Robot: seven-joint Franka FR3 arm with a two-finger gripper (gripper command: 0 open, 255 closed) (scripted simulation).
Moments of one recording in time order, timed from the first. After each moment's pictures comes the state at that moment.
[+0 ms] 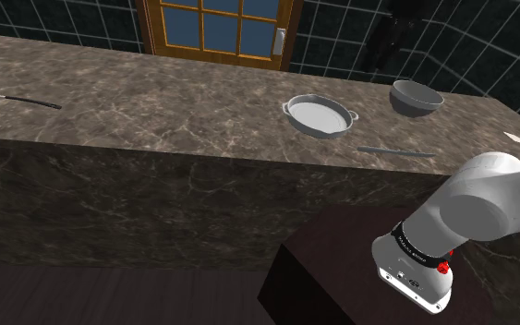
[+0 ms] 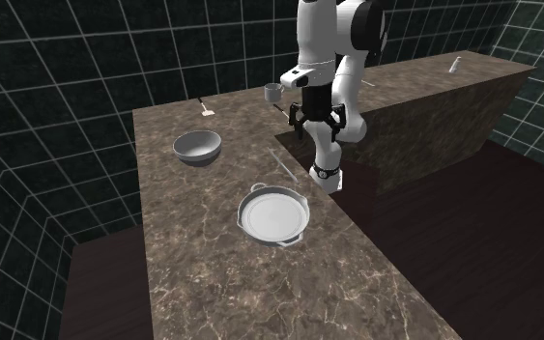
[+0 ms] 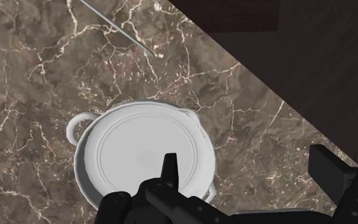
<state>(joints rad) -0.01 -0.74 -0.05 -2.28 0.10 1.56 -0.11</state>
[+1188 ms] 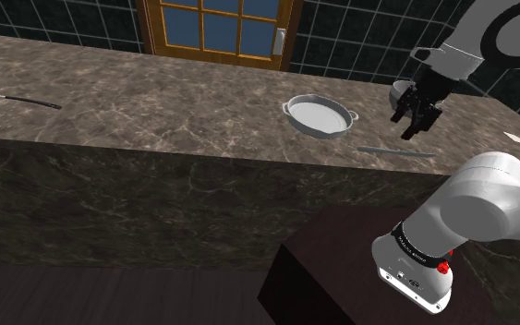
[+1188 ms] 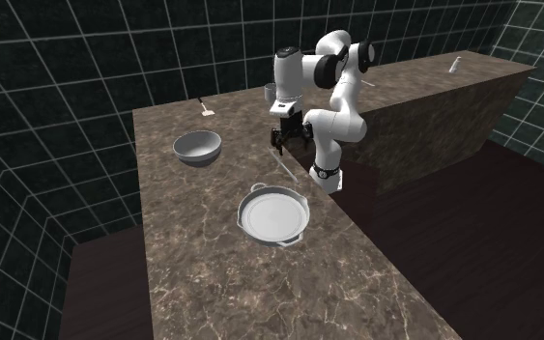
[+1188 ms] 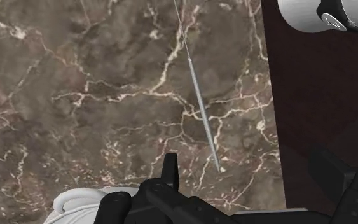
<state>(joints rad) 0.00 -1.18 -0.42 -2.80 -0.25 1.68 -0.85</state>
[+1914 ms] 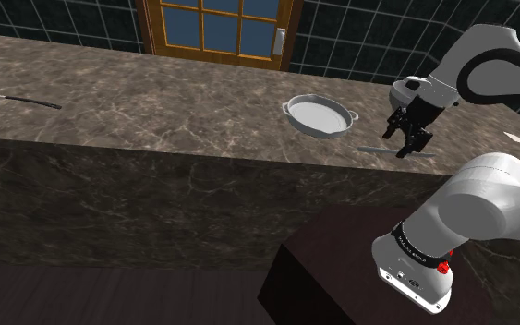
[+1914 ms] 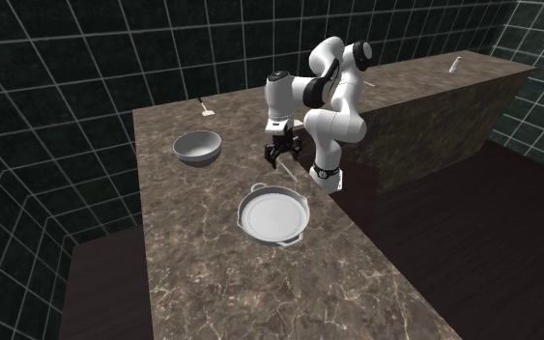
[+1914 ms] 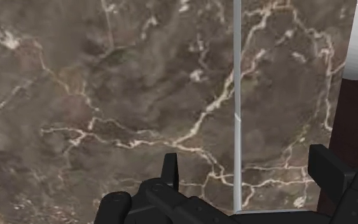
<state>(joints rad) -0.04 -1.18 -0.63 -2.94 -0.45 1.83 -1.08</state>
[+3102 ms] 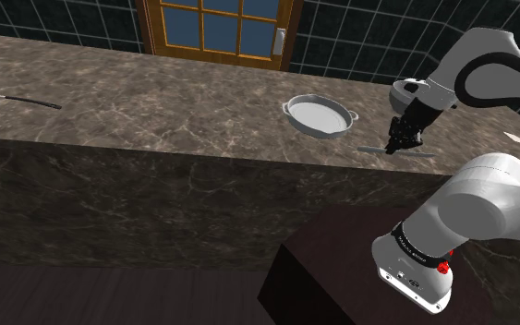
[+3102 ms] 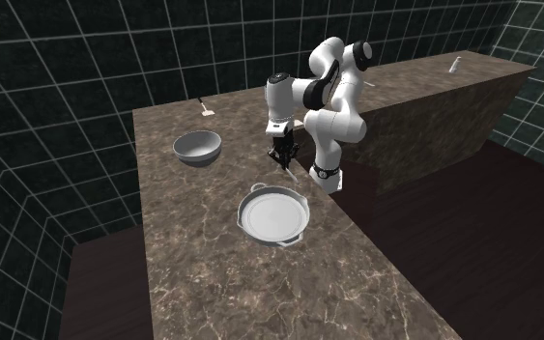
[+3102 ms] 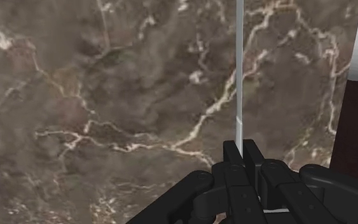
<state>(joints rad) -0.05 -1.17 -0.64 -2.95 -0.46 1.85 -1.08</state>
